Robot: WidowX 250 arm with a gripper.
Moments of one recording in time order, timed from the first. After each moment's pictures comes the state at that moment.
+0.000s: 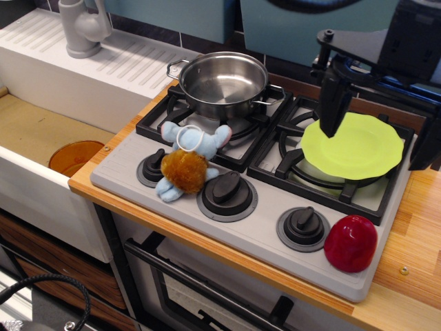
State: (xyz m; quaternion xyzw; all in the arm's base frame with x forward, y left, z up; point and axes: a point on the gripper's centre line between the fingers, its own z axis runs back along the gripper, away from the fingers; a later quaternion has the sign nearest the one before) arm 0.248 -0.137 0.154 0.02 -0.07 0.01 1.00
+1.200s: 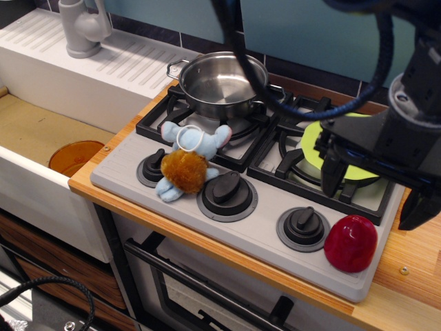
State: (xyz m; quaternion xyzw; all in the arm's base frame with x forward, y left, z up) arm 0.245 -0.151 0.093 0.04 -0.10 0.02 0.99
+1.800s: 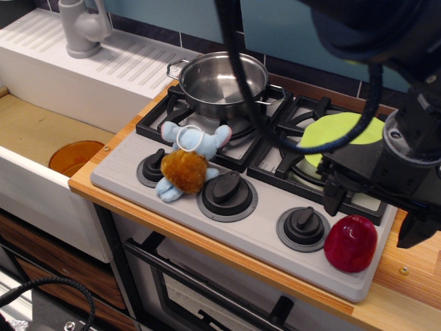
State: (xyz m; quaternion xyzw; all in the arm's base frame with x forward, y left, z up) arm 0.255 -0.150 0.068 0.03 -0.12 0.01 0.99
